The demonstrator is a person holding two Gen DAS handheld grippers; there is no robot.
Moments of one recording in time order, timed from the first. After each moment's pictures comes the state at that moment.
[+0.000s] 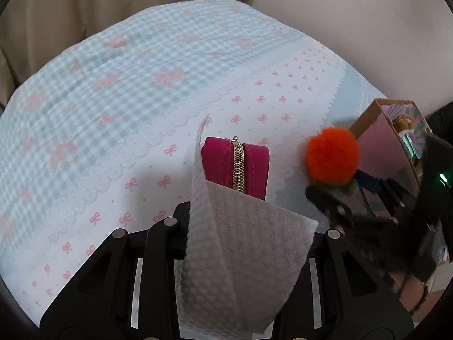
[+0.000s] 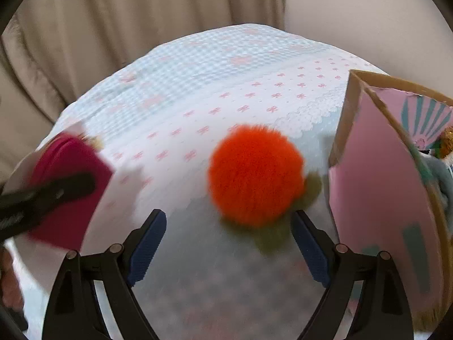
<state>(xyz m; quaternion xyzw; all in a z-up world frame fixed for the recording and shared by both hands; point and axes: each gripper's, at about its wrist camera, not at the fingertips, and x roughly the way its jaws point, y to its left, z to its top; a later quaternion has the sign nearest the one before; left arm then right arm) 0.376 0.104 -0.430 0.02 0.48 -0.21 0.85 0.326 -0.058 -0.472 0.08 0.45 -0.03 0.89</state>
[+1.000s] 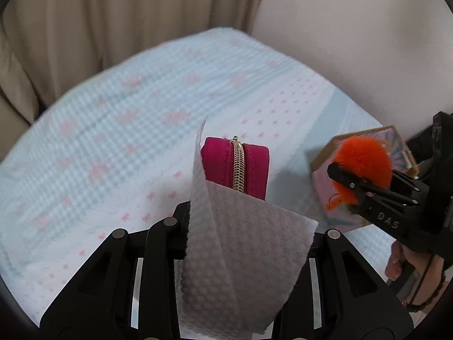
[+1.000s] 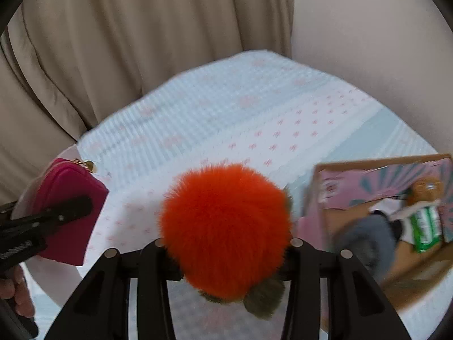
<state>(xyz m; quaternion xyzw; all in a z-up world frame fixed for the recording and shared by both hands) 0.336 0.087 -0.304 0.03 0.46 -0.19 0.87 0.315 -0.083 -0.352 0.09 0.43 0.01 0.90</state>
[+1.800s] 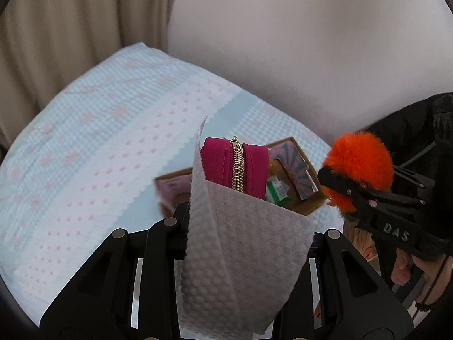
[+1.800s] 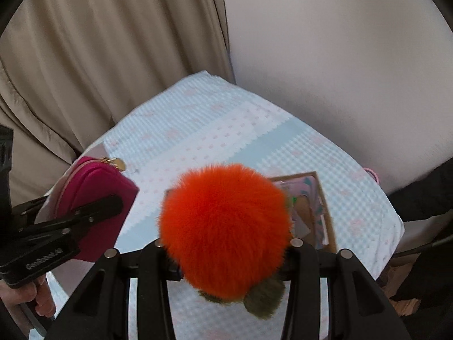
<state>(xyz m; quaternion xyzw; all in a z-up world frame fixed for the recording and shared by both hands) 0.295 -0.191 -0.221 0.05 0.48 -0.26 0.83 0.240 -0.311 -0.210 0.11 0.47 -0.03 0.88</state>
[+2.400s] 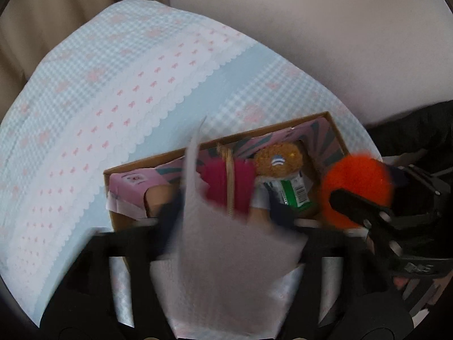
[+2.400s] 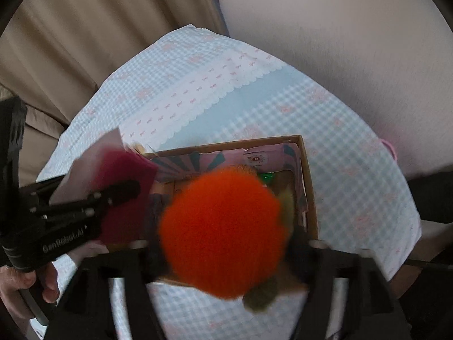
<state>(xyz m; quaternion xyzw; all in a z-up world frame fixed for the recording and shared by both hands) 0.351 -0.268 -0.330 0.07 0.57 -0.21 0.79 0.282 -0.397 -0.314 0.13 0.55 0.02 0.82</state>
